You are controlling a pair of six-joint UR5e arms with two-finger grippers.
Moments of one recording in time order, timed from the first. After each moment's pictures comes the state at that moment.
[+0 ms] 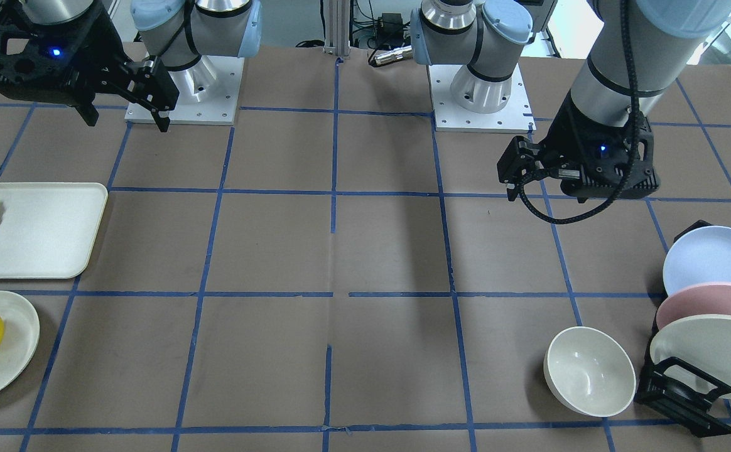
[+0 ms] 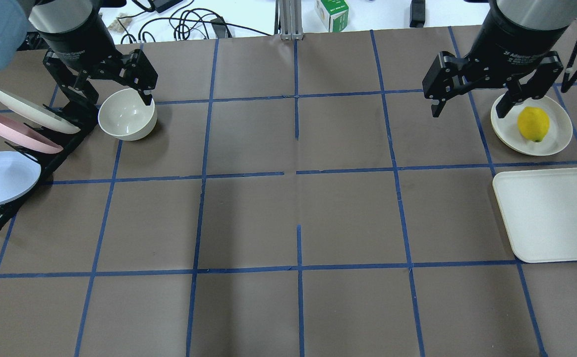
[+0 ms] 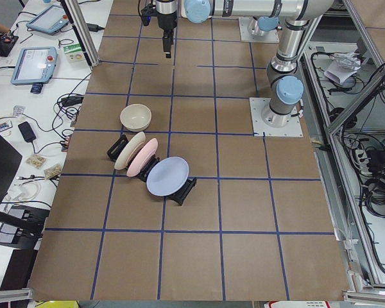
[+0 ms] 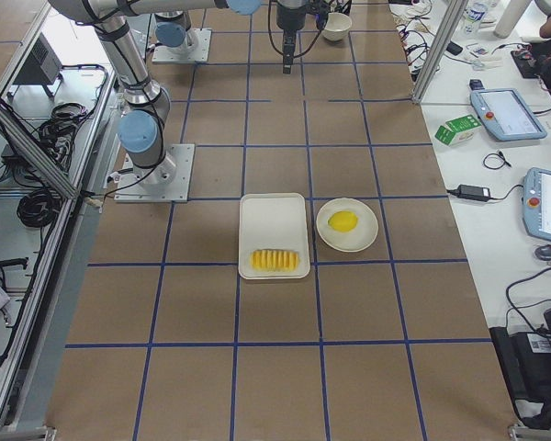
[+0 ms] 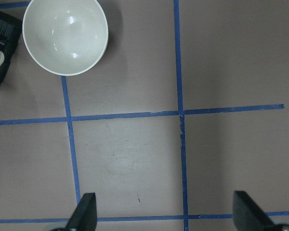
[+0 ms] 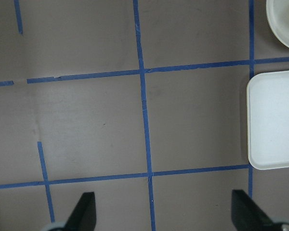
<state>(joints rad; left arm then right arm) -1.52 -1.68 -1.45 -1.59 1.63 0.10 1.54 -1.63 1.52 -1.44 -1.57 0.04</state>
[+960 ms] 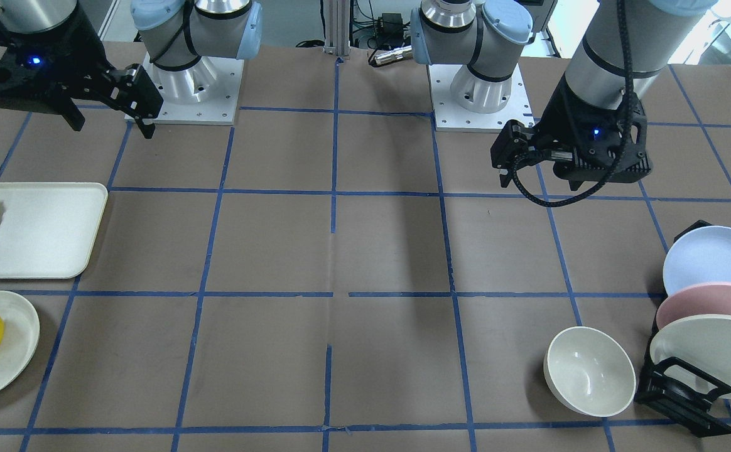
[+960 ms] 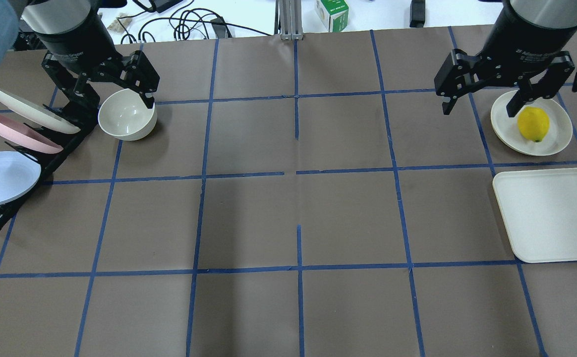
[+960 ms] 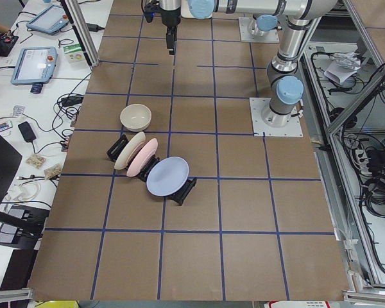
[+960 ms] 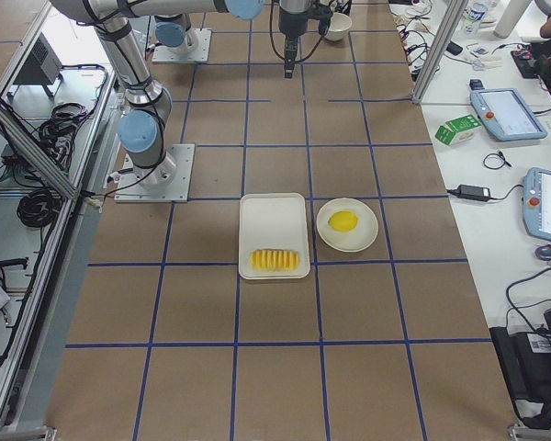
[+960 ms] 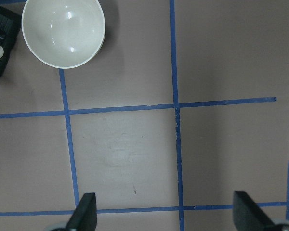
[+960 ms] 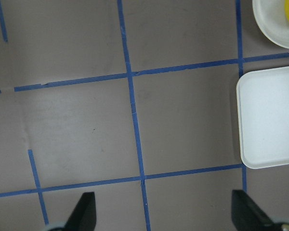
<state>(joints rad) -1.53 -1.66 -1.45 -1.62 1.59 0.11 1.47 -1.62 1.53 -1.44 -1.58 0.03</state>
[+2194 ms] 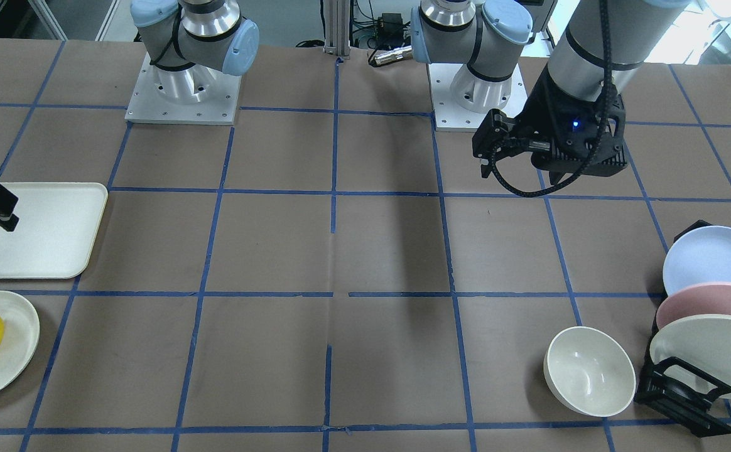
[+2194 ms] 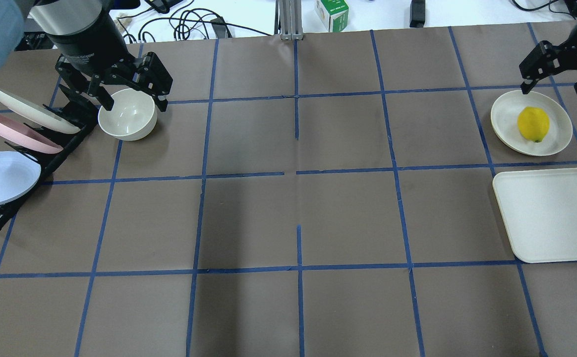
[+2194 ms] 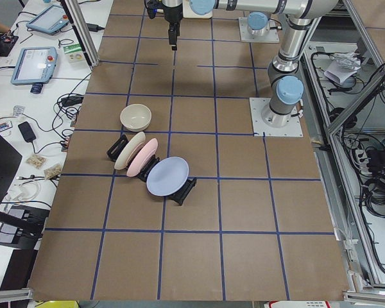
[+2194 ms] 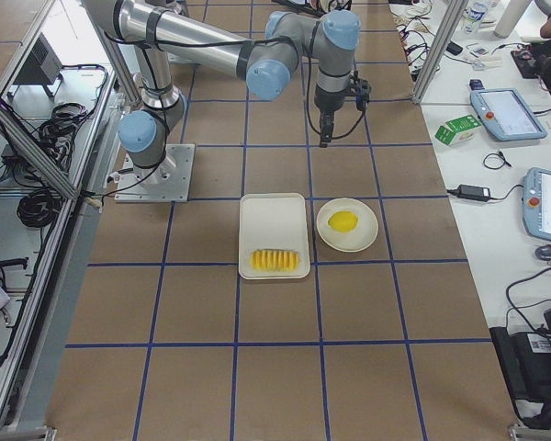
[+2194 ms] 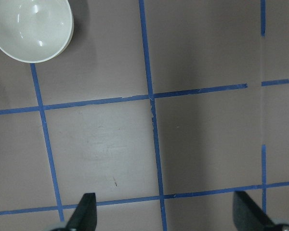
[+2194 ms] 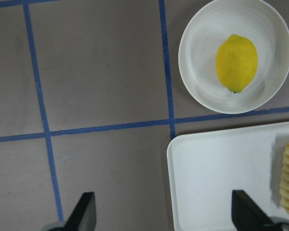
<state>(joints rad) -1.54 -1.67 -1.44 -1.62 1.56 0.12 1.17 -1.40 1.53 -1.73 -1.58 -0.36</state>
